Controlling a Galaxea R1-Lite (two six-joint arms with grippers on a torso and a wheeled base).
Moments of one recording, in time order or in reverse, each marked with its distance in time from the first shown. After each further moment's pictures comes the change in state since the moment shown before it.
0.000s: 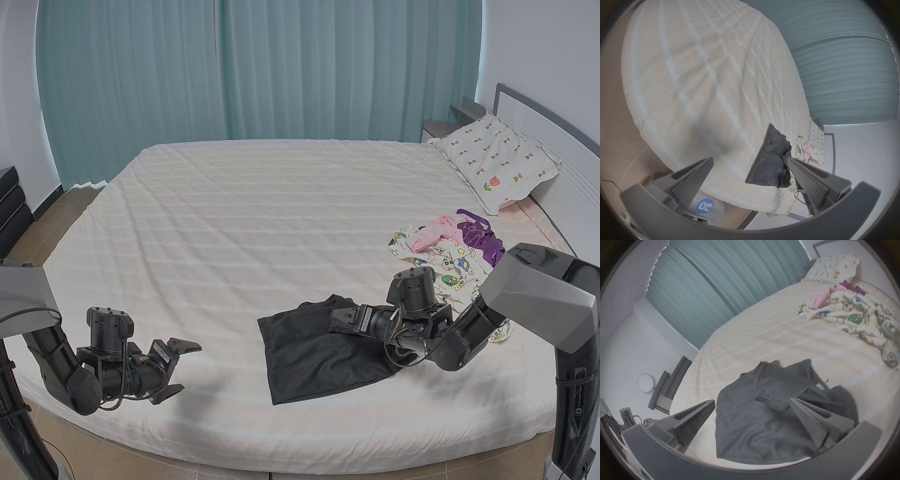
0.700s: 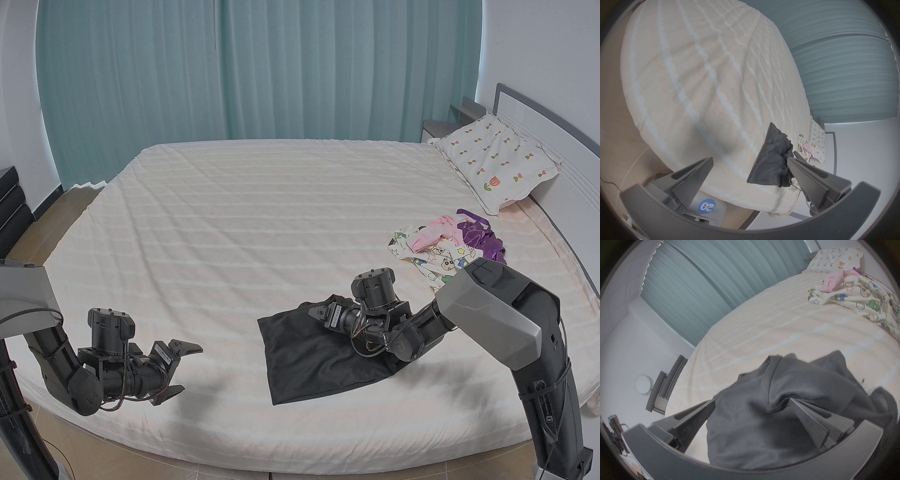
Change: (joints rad) left arm -0.004 0.007 0.001 0.000 0.002 0.015; right arm 0.036 0.232 -0.394 0.196 -0.022 0.039
